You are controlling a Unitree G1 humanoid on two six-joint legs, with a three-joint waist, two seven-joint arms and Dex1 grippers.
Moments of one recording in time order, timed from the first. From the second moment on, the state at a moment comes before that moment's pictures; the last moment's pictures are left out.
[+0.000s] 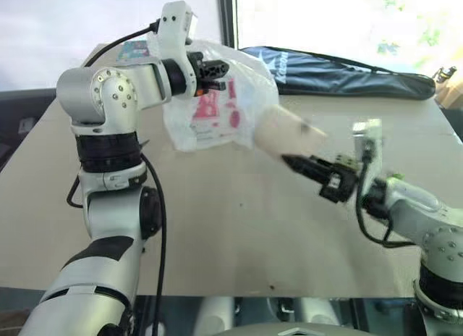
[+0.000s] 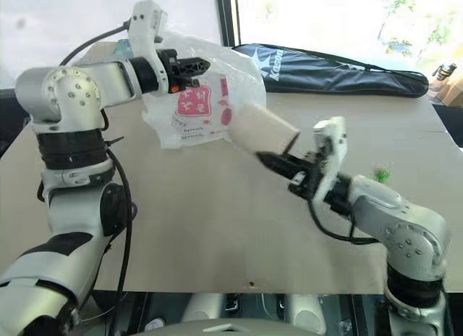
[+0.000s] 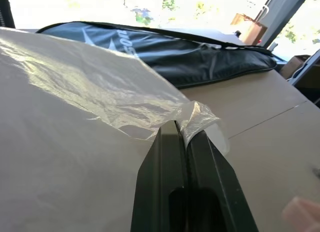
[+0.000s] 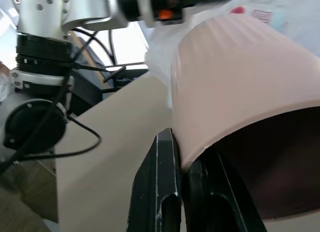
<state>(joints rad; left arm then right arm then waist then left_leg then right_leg) -1.19 0.45 0.19 0.15 -0.51 1.27 -0.39 -0.43 -0.31 -0.09 -0.65 1.13 1.10 0.23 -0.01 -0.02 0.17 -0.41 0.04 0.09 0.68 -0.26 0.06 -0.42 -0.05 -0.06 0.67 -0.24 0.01</state>
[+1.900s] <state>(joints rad) -0.93 0.80 -0.35 -0.10 -0.20 0.62 -0.68 -0.72 -0.14 0.14 0.19 0.20 0.45 0.35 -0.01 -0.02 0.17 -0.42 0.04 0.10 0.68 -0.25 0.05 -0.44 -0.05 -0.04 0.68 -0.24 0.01</state>
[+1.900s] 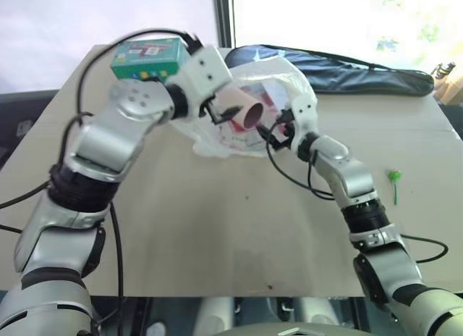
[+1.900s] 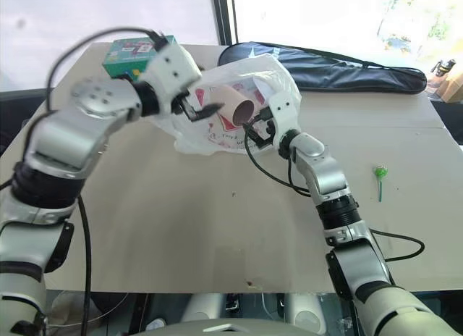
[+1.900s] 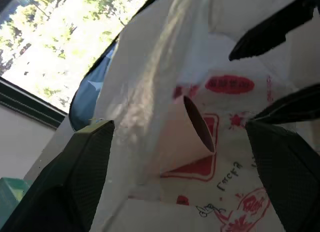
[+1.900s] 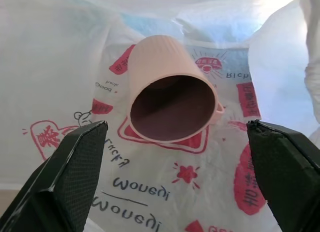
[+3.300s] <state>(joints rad) -1.12 0.46 -0.10 0.21 -0.18 0.67 -0.69 -0.11 -0.39 -0.43 -0.39 0.34 1.06 0.07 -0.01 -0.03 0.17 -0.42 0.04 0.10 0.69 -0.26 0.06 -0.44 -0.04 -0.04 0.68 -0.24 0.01</state>
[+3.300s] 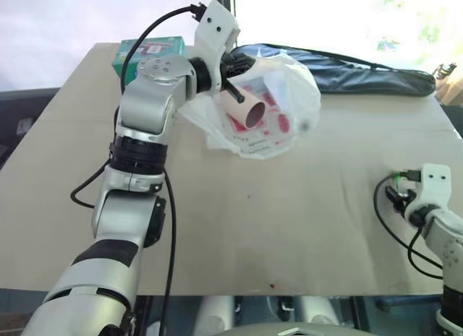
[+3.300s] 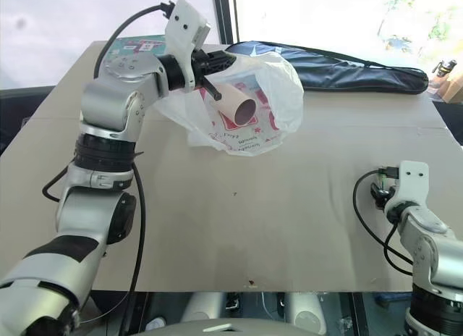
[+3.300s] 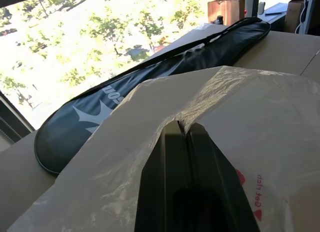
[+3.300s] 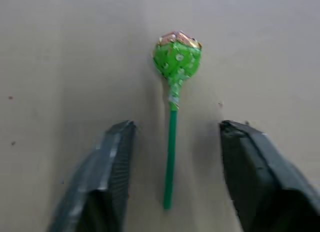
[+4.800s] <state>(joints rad) -1.11 0.46 -0.03 0.22 -0.18 0.75 -0.62 -0.67 -0.28 0.10 -0.36 0.46 0.91 0.34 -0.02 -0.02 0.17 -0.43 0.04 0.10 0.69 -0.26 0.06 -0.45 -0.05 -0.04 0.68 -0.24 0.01</state>
